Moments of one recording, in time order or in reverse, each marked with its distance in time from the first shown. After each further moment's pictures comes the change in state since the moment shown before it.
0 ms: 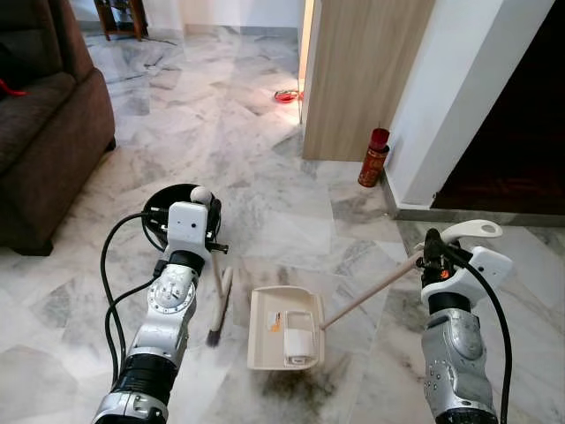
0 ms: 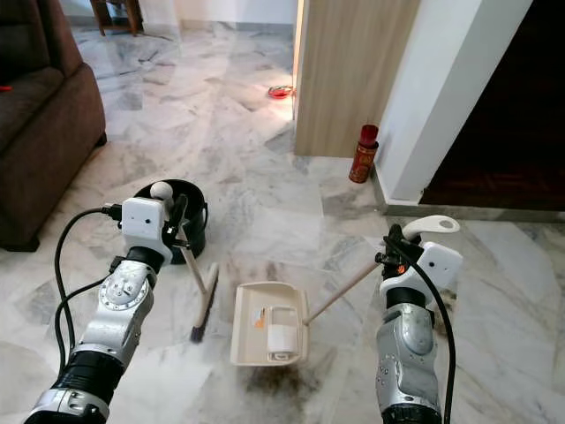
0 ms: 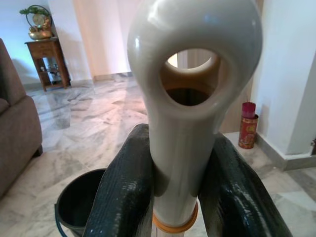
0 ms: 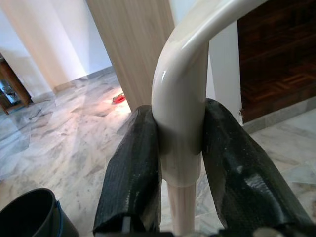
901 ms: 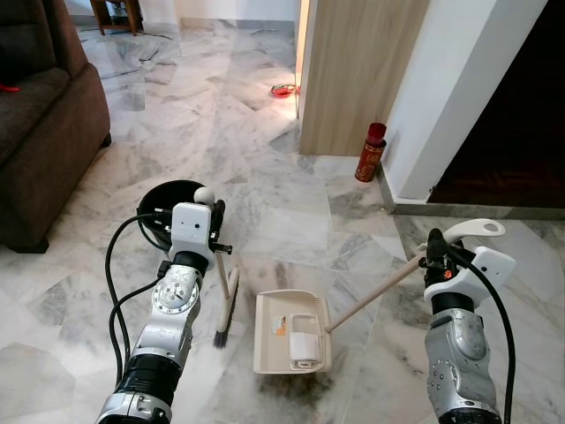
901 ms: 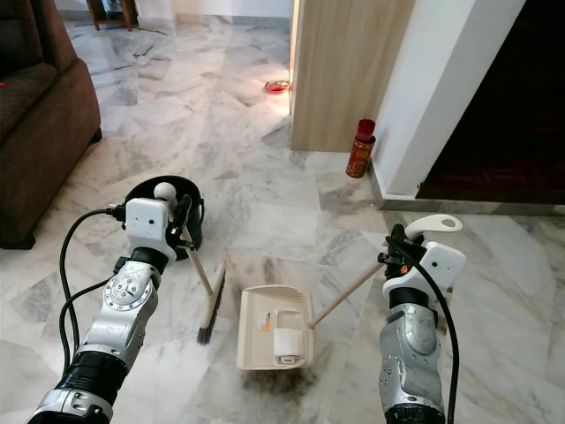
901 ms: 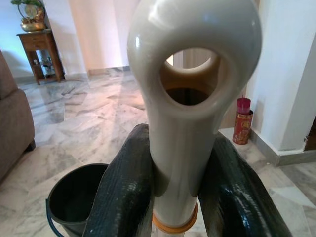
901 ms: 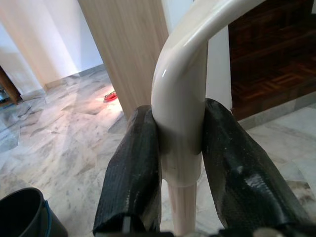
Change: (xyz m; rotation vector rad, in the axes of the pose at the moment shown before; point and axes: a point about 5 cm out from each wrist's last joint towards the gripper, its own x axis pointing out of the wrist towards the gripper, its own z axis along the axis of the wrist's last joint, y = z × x) left arm 0.000 0.001 -0.001 -0.003 0.006 0.007; right arm 0.001 -0.004 0.002 -0.011 -0.003 -0.005
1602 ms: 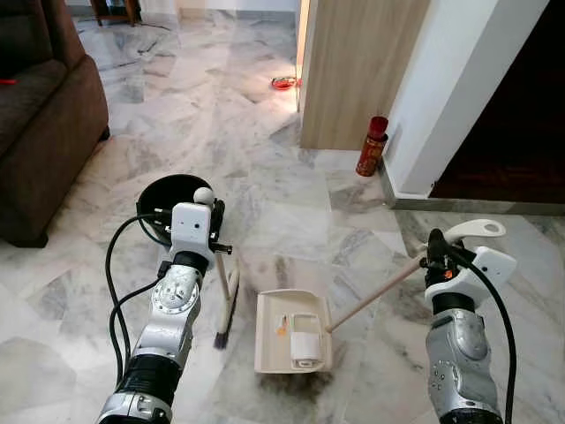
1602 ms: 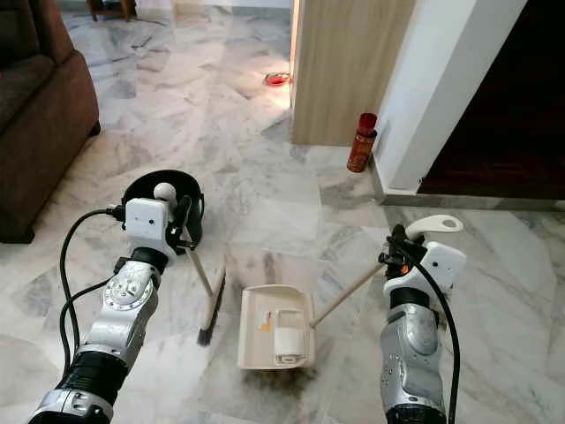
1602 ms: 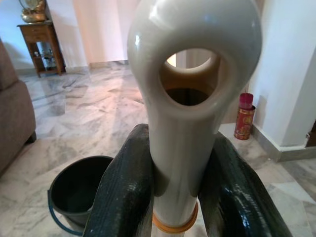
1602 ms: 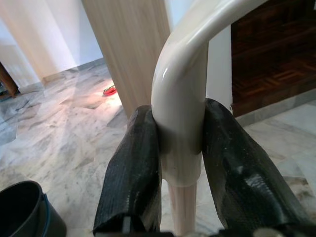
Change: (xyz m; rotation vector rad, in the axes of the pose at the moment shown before) left arm 0.000 -0.001 0.000 -0.006 0.003 0.002; right arm 0.000 -0.002 0.000 -0.003 0.002 -0.003
